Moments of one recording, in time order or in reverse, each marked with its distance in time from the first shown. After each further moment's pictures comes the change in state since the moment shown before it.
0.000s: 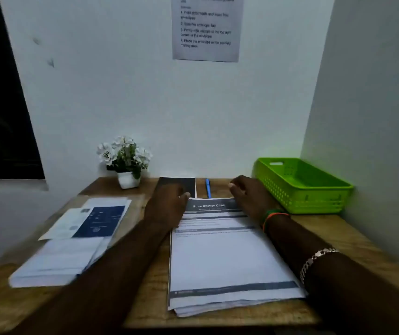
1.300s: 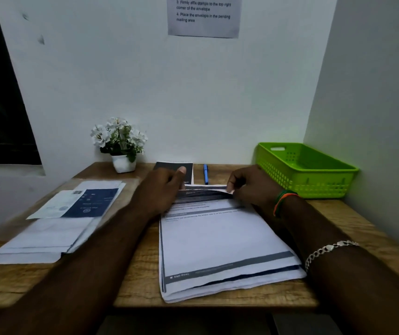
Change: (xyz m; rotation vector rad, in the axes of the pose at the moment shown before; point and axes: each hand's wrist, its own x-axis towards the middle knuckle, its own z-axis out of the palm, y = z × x) left_hand -0.017 -0.004 -0.005 -0.296 0.016 0.031; right_hand -0.008 0.013 -0.017 0.147 -0.322 0.001
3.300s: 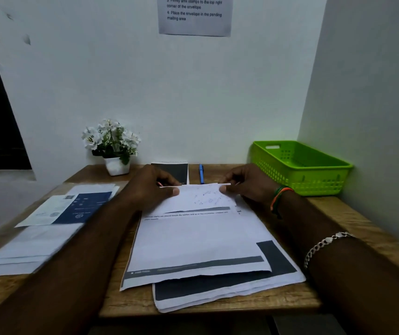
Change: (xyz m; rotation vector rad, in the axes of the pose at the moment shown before) left_hand 0.022 -0.019 -0.015 -0.052 -0.220 0.030; right_hand 0.003 0.005 -0.002 0.277 0.014 0.012
